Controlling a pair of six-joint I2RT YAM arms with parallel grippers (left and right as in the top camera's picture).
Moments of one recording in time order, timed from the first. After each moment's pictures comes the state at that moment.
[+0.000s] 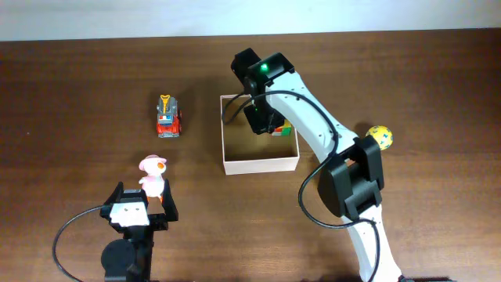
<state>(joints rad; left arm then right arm) -0.01 0.01 0.07 -0.20 -0.06 -0.01 0.53 2.35 2.21 -1.42 0.10 0.18</state>
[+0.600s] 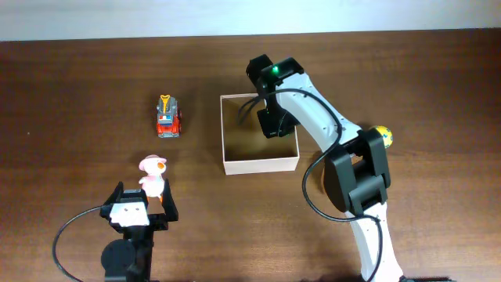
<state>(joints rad) -0.01 0.01 0.07 -0.20 -0.06 -0.01 0.47 2.35 2.07 -1.34 0.09 0.23</state>
